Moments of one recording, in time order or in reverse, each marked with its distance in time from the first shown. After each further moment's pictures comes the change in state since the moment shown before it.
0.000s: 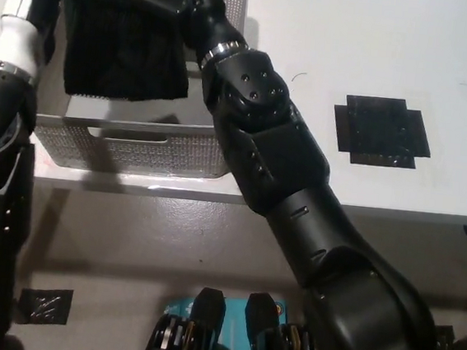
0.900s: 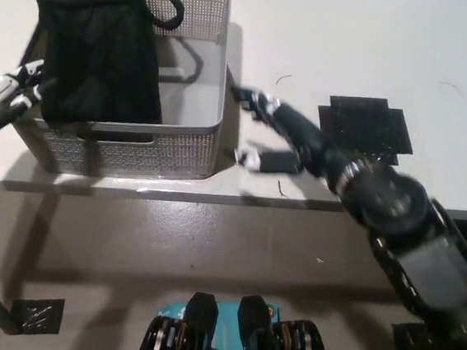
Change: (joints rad) left_arm 0.255 0.467 -0.283 0.169 0.019 -0.356 -0.212; right_arm 0.487 -0.471 0.358 -0.668 -0.102 0.356 0.304
